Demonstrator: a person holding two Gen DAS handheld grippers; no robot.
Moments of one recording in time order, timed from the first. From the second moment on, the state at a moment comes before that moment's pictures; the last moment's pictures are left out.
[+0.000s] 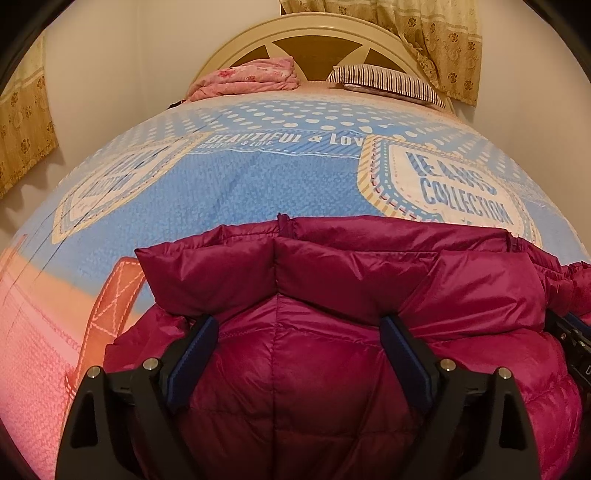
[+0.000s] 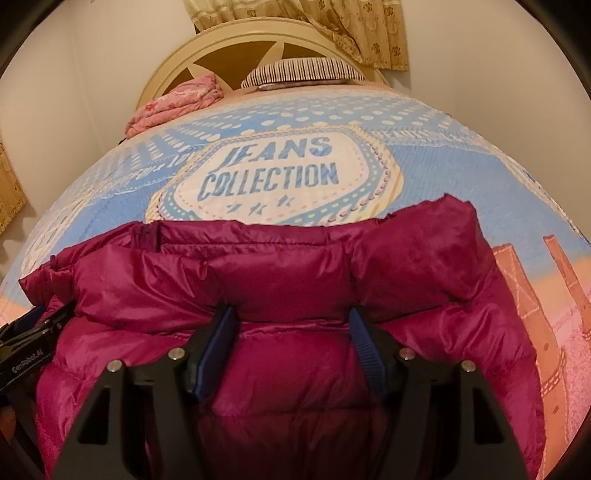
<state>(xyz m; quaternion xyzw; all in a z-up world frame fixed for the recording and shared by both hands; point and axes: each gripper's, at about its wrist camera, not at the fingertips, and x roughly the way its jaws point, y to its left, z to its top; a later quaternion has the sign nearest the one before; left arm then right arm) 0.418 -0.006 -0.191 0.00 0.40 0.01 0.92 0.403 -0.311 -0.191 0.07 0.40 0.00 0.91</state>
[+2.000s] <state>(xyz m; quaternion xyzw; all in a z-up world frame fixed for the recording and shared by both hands) 0.378 -0.020 -0.195 0.04 0.40 0.05 0.92 0.382 -0.233 -0.197 -0.03 0.43 0.00 0.90</state>
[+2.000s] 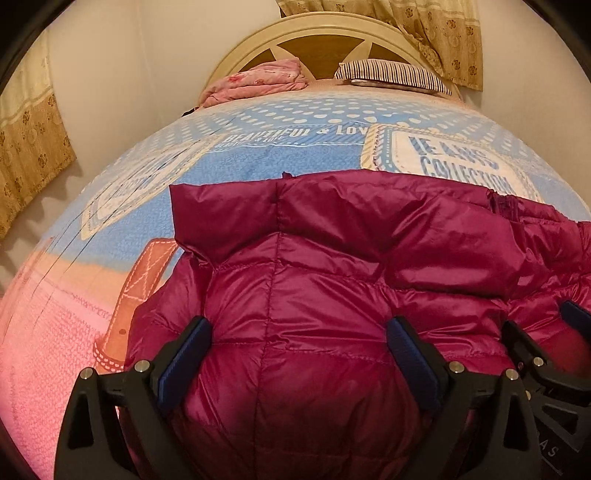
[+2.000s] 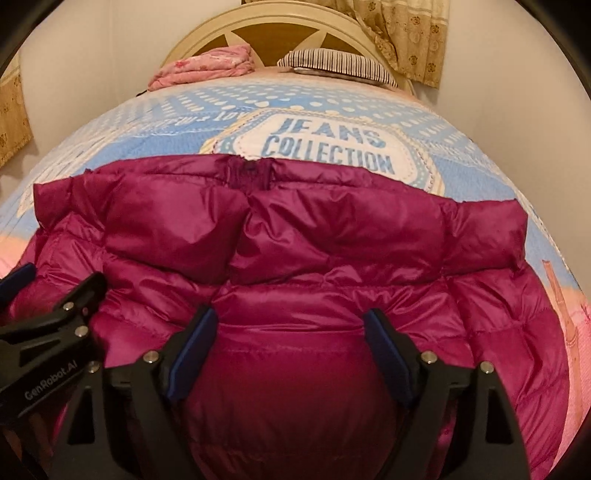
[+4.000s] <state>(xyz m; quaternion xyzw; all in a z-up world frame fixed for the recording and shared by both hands) 0.217 0.062 -0.170 -0.15 0.34 -0.07 0.93 0.261 -0.224 -0.198 -0.05 0.41 -0.01 0.91</state>
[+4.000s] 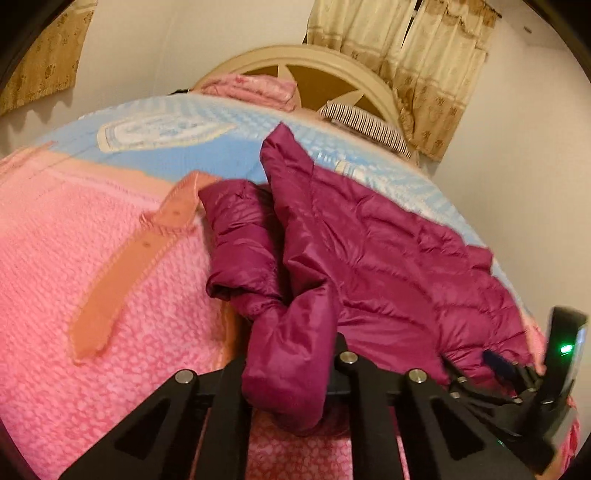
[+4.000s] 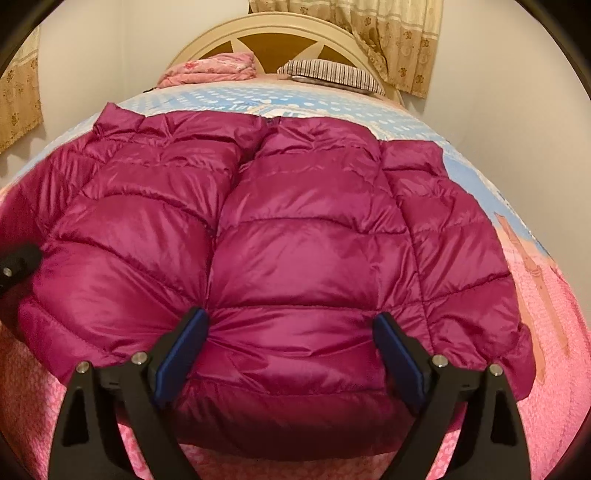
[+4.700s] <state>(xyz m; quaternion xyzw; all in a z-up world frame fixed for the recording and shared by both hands) 0.168 0.013 -0.049 0.02 0.22 -0.10 0.97 0.209 -0.270 -0.139 0.02 0.36 0.06 0.93</state>
